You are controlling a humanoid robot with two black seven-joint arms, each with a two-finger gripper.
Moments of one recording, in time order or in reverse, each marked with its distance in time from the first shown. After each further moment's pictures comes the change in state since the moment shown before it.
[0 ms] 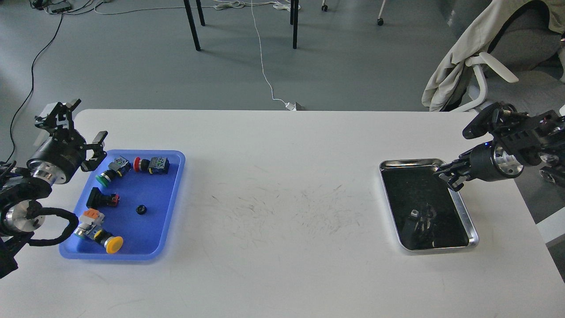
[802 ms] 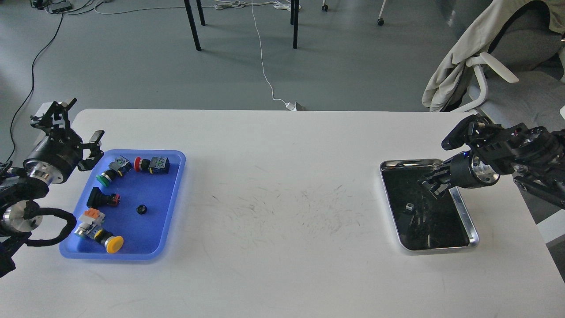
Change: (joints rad) left arm 0.002 0.001 -0.001 0.000 0.000 0.001 -0.010; right arm -0.051 0.096 0.005 -0.082 0.009 -0.038 0.000
